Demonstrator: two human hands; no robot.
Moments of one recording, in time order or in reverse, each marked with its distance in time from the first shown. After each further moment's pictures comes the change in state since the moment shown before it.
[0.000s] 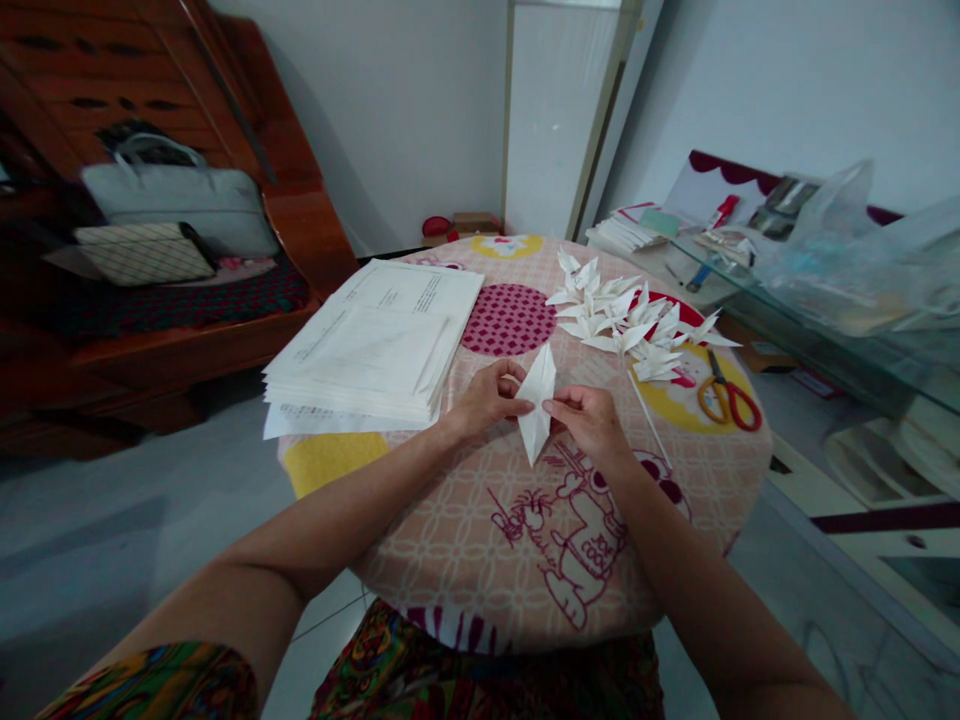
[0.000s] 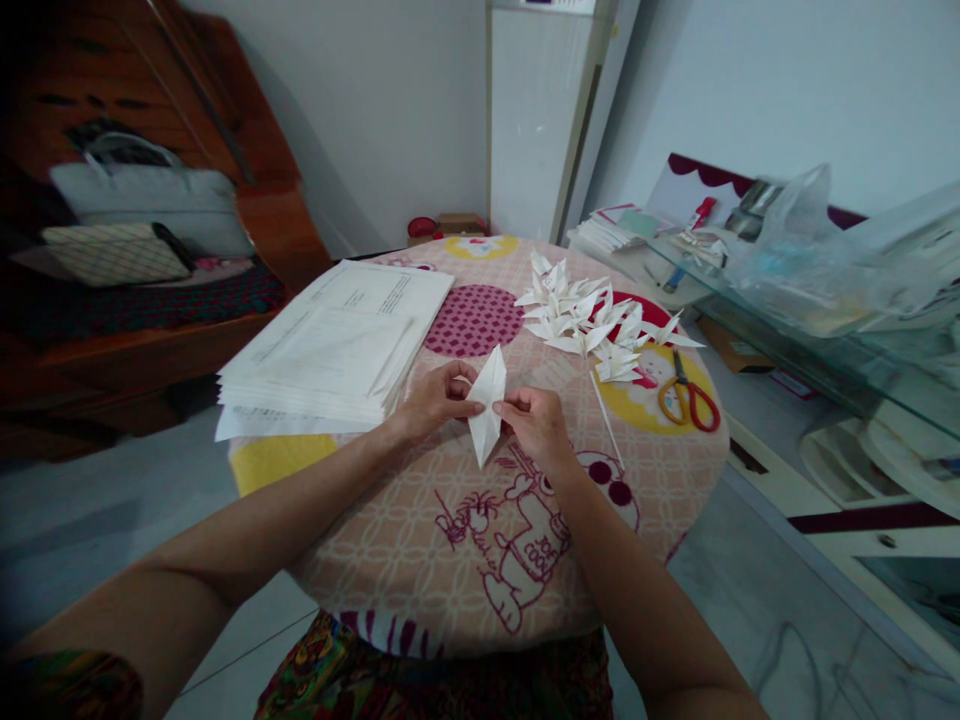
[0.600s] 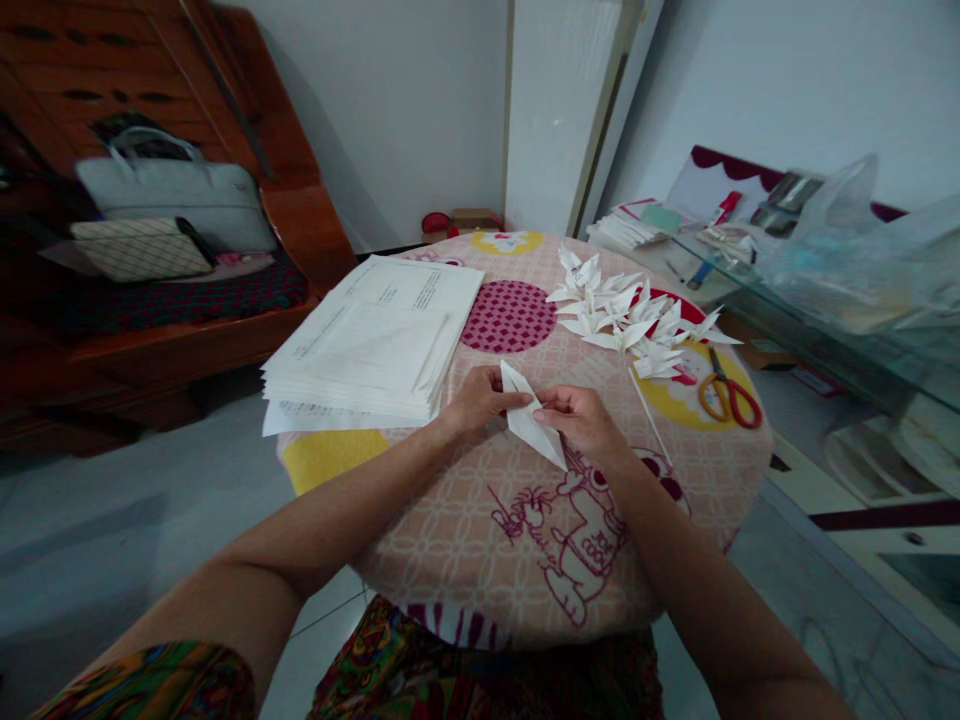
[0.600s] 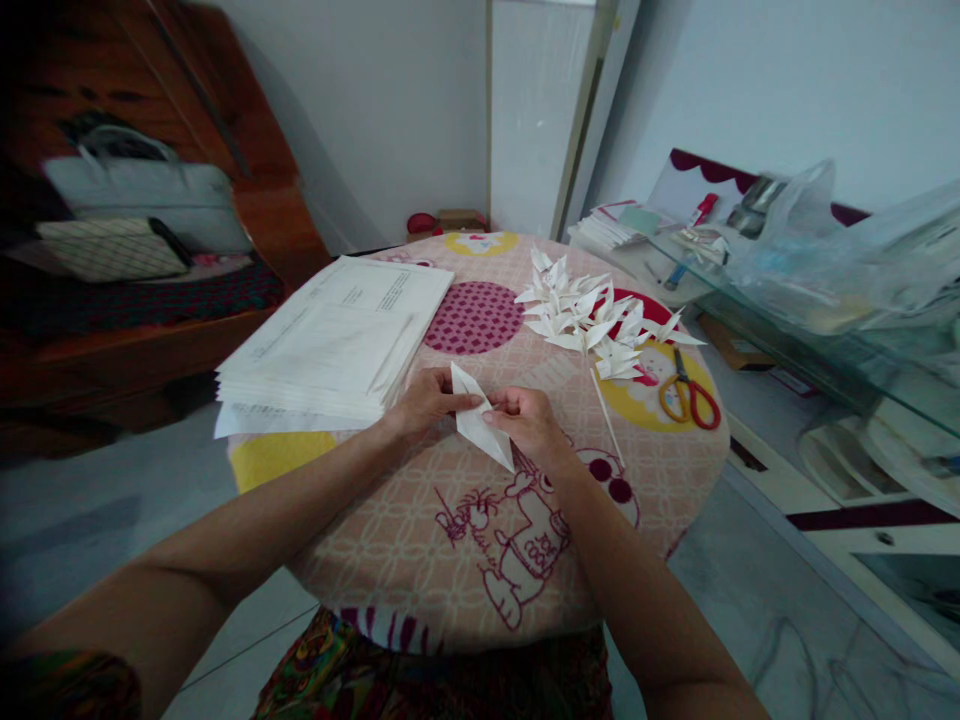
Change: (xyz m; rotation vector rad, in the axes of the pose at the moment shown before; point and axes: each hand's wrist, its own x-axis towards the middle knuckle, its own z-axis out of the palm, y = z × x) left_hand -0.002 0.002 0.000 0.001 0.113 -0.053; right_hand -0.002 -0.003 0.002 0.114 -0.187 -0.030
